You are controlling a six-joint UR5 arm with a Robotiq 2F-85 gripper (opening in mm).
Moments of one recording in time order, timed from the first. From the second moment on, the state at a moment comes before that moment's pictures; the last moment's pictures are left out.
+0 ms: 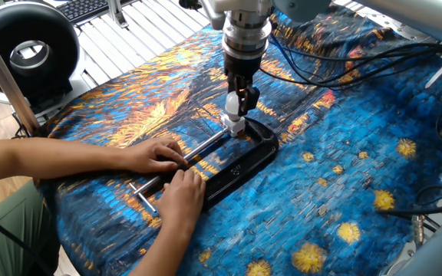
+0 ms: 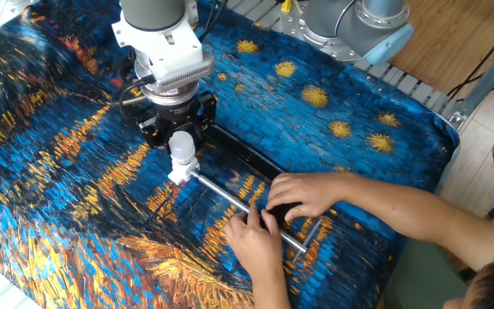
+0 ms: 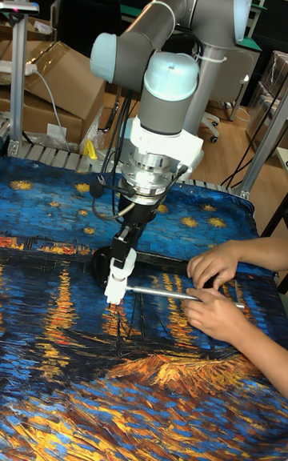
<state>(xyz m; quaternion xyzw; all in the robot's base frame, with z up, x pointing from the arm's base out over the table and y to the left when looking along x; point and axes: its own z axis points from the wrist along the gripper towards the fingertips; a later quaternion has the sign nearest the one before) 0.529 -0.004 0.092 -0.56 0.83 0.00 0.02</state>
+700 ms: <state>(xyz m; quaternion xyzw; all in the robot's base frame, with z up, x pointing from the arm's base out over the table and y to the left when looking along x) 0.535 -0.005 0.092 -0.52 0.86 0.00 0.02</state>
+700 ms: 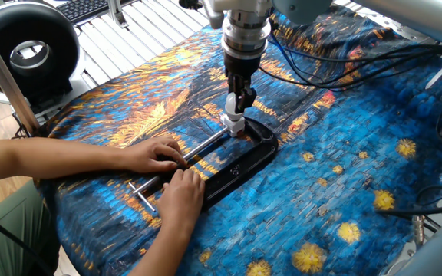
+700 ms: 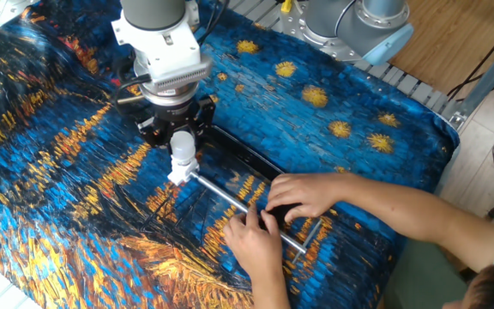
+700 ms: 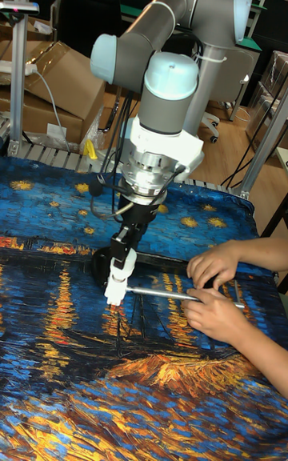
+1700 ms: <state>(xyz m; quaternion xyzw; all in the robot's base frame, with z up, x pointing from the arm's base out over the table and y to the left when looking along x) 0.540 -0.009 0.091 -0.30 0.95 -0.01 0.03</state>
